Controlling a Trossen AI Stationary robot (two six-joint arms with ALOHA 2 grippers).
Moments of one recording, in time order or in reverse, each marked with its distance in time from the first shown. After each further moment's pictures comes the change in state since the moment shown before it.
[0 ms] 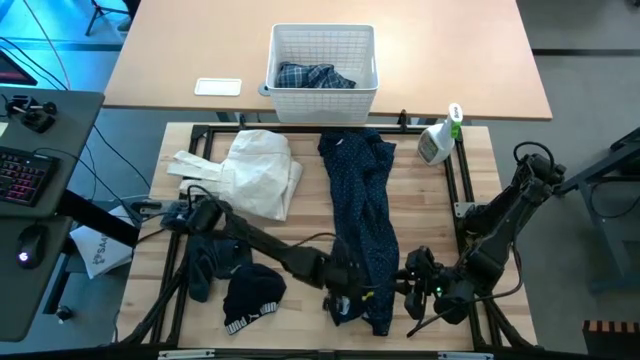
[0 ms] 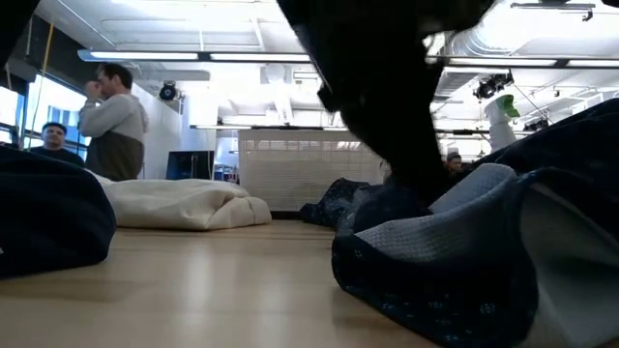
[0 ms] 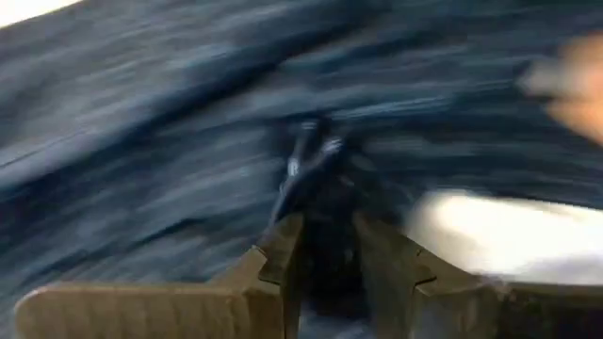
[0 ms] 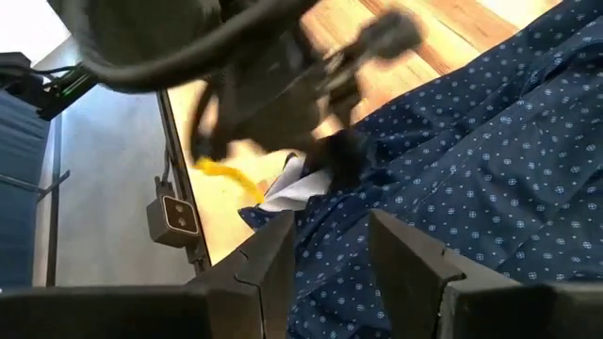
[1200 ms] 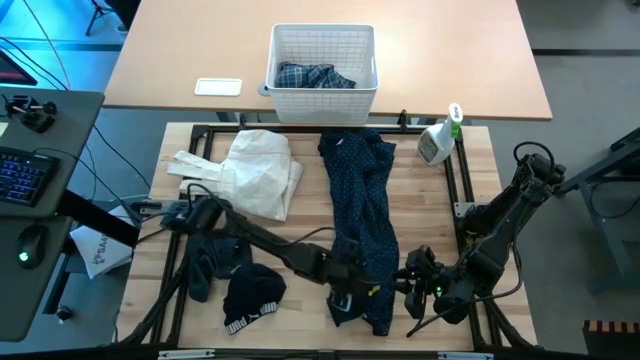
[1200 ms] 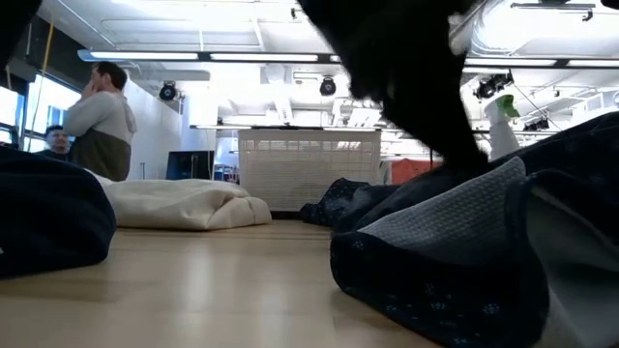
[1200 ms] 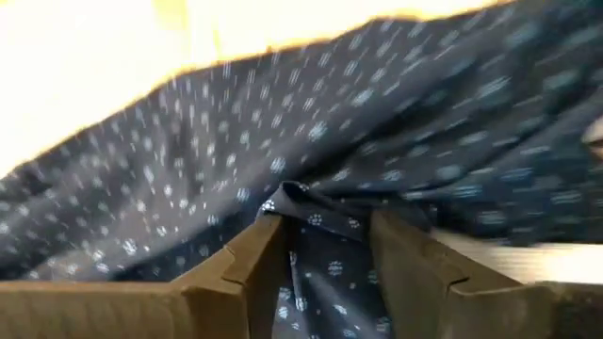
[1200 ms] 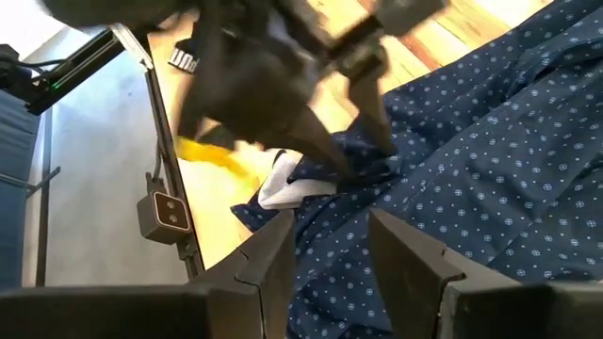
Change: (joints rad) left arm 0.016 -0.003 0.000 0.105 -0.071 0.173; right arm 0.000 0.000 0.000 -0.022 -0.004 0.000
